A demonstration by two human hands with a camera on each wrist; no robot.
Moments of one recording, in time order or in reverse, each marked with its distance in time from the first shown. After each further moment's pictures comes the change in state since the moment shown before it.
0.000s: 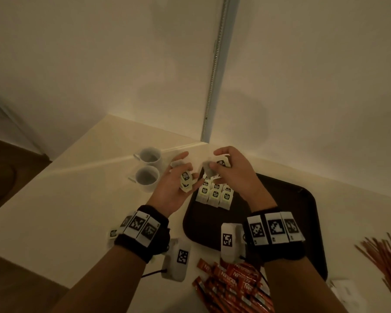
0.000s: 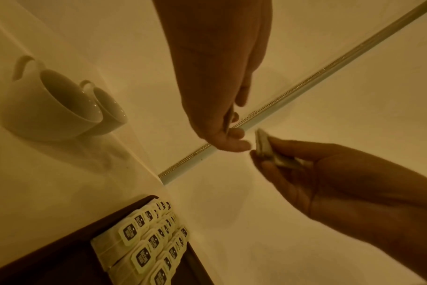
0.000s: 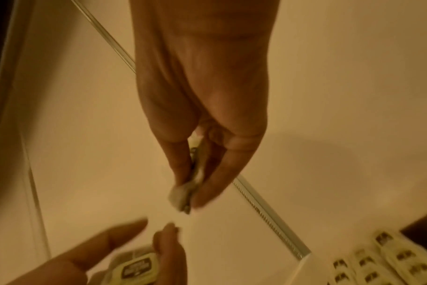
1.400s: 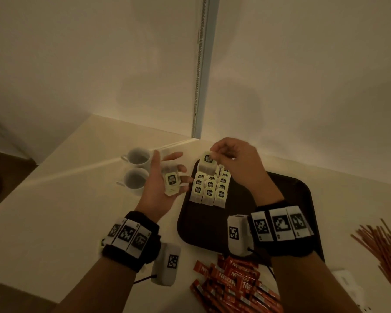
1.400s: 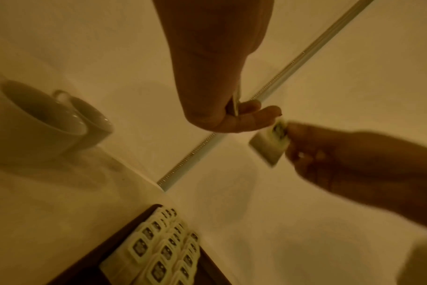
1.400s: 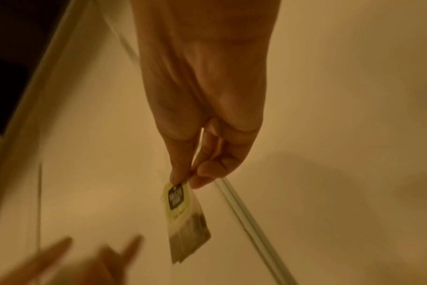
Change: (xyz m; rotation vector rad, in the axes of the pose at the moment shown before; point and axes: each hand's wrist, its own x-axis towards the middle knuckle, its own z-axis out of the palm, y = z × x) left_hand 0.004 0.011 0.008 0.134 0.032 -0.005; right_hand 0.019 0.001 -0.030 -0.226 0.091 -0.271
